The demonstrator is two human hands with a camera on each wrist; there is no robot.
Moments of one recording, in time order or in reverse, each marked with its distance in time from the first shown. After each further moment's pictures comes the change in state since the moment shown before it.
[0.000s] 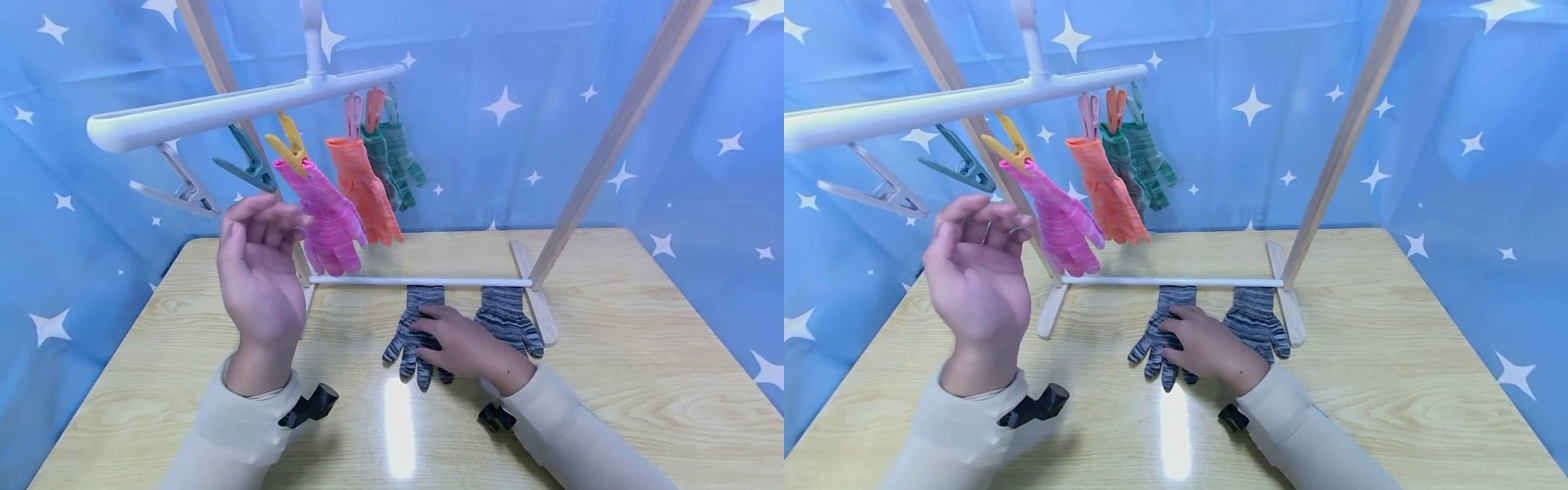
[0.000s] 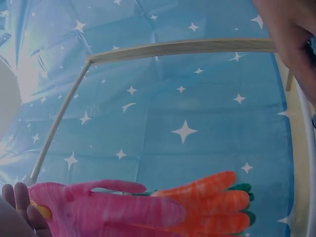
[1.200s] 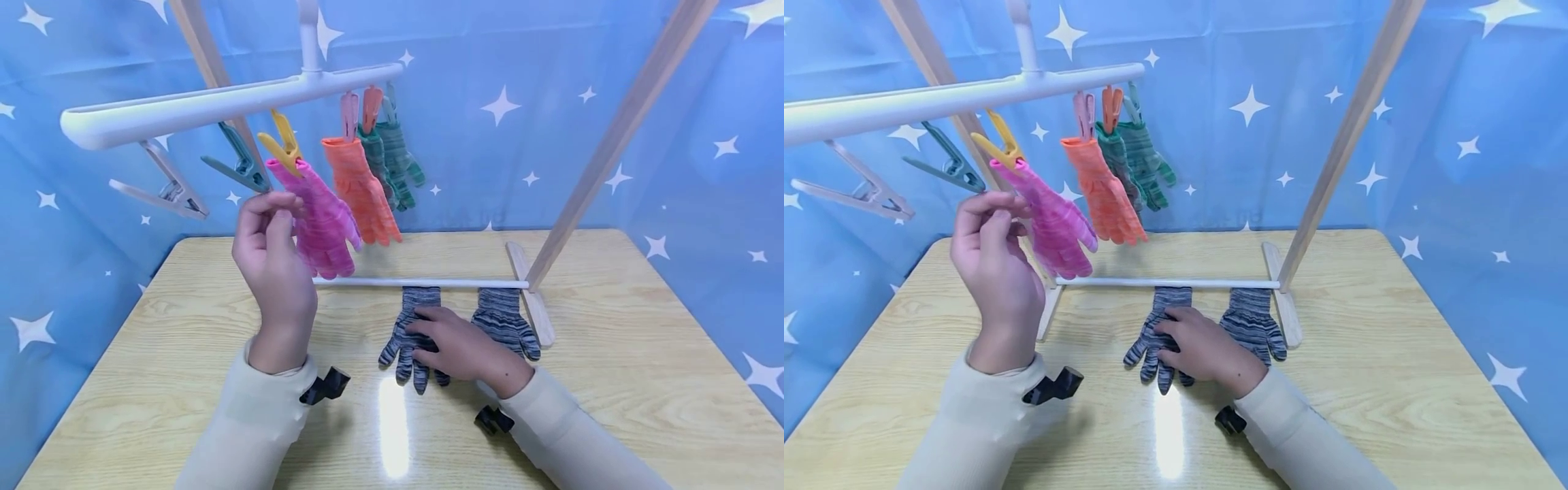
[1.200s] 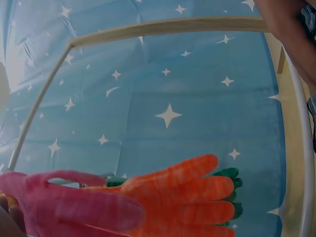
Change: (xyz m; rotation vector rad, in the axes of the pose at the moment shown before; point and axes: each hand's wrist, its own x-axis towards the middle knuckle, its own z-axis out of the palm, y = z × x) left_hand 0.014 -0.026 0.006 0.270 0.108 0.108; right_hand 0.001 -0.002 -0.002 -0.003 0.005 -0.013
